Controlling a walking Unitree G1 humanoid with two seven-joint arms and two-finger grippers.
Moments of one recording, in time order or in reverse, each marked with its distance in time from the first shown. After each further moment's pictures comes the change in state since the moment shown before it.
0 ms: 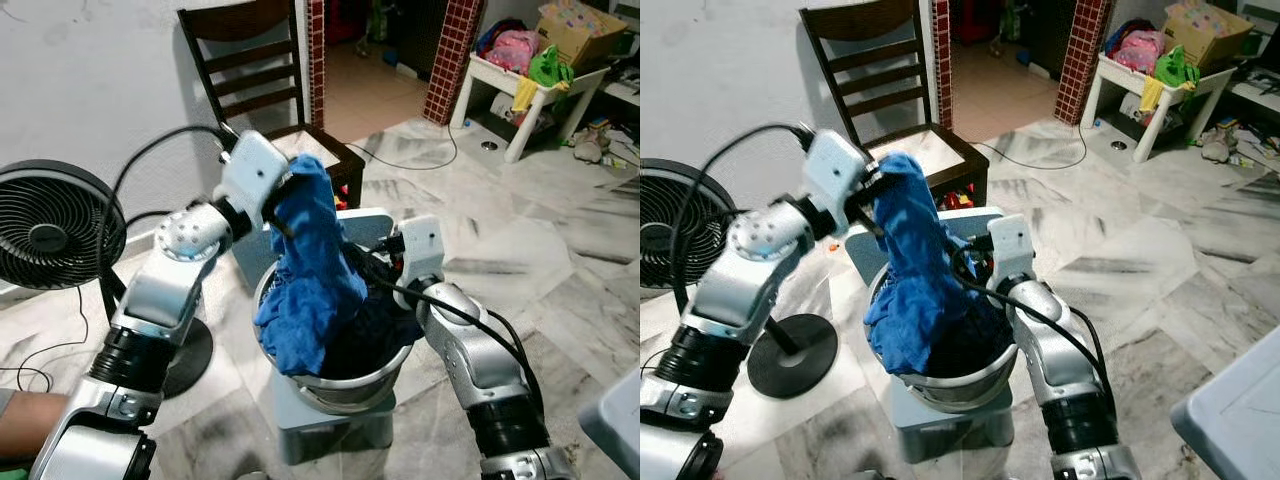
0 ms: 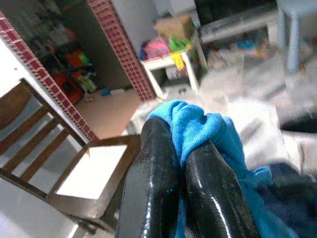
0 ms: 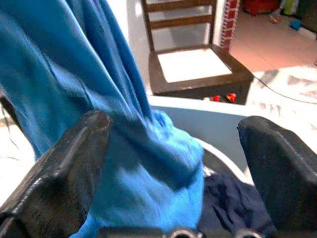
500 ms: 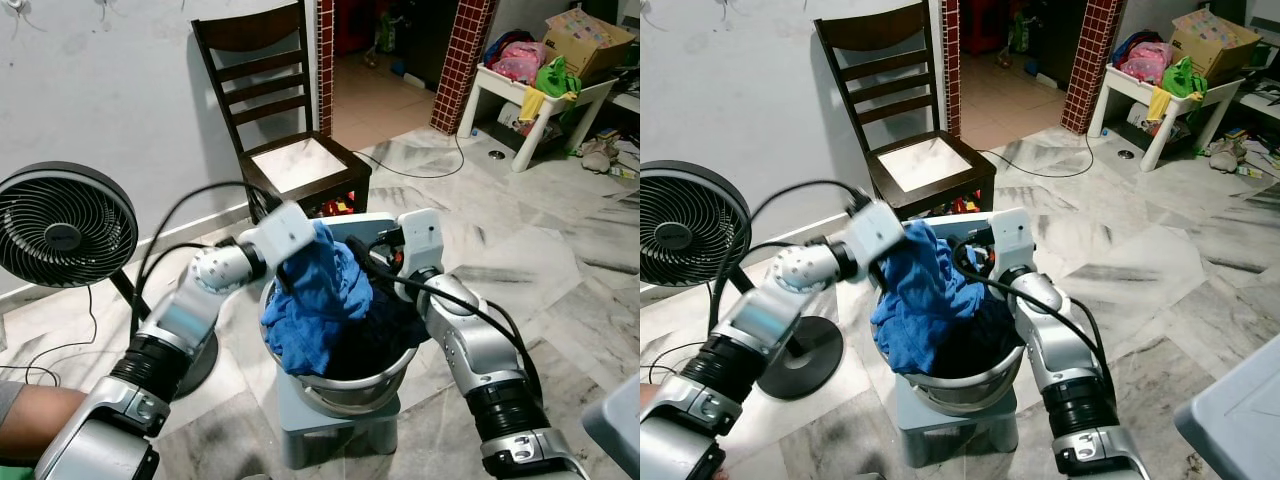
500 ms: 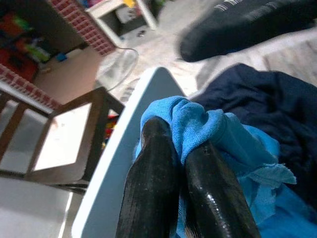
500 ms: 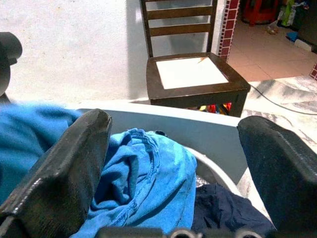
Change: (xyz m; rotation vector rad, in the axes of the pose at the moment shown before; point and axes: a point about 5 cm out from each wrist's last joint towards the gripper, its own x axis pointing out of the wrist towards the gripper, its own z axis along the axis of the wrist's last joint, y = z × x) left arm 0.007 -0.040 -0.057 0.158 0.224 -0.250; right arm 0.007 -0.015 0.003 -0.037 -0.006 -0.012
